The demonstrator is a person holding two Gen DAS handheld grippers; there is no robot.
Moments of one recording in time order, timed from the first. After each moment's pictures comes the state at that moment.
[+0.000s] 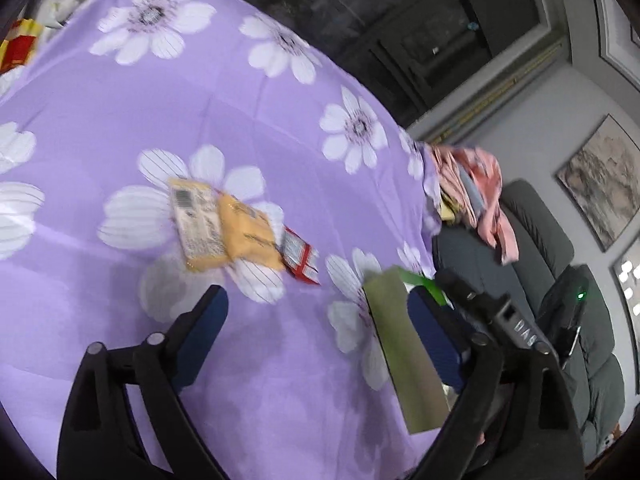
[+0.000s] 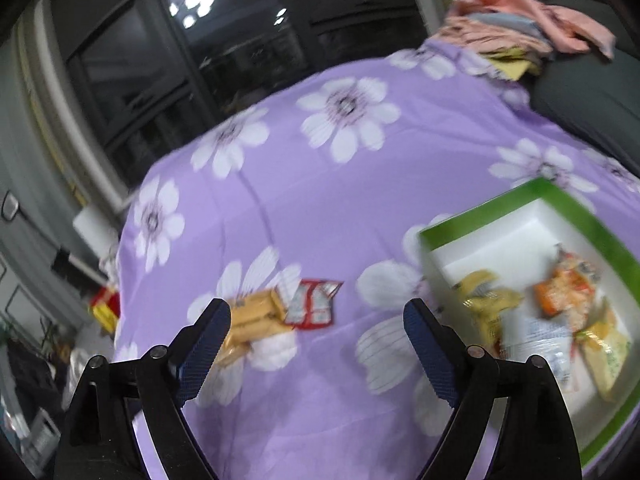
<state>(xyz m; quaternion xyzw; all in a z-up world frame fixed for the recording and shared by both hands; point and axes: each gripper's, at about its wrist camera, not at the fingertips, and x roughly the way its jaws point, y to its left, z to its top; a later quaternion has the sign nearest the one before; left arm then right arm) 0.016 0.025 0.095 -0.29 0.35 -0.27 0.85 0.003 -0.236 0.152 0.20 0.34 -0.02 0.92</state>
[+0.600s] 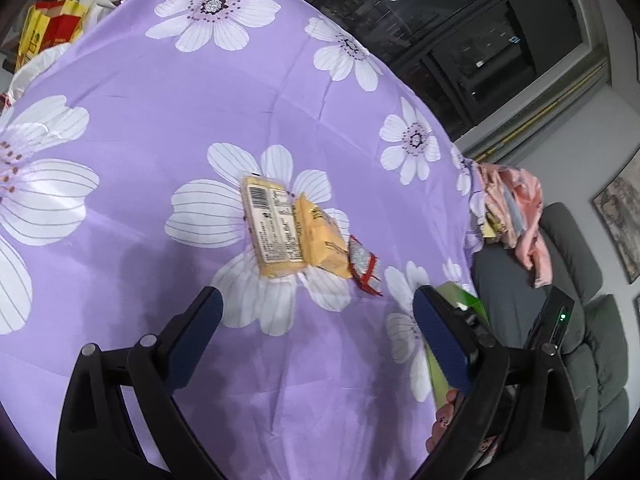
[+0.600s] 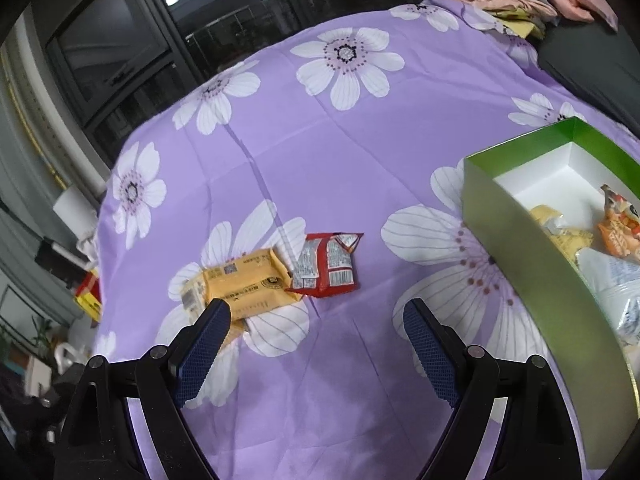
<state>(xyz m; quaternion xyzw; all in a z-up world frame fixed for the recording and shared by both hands) 0.029 0.058 0.068 -0.30 0.38 -0.20 0.85 0.035 -0.198 0.094 0.20 0.38 -0.05 0.90</state>
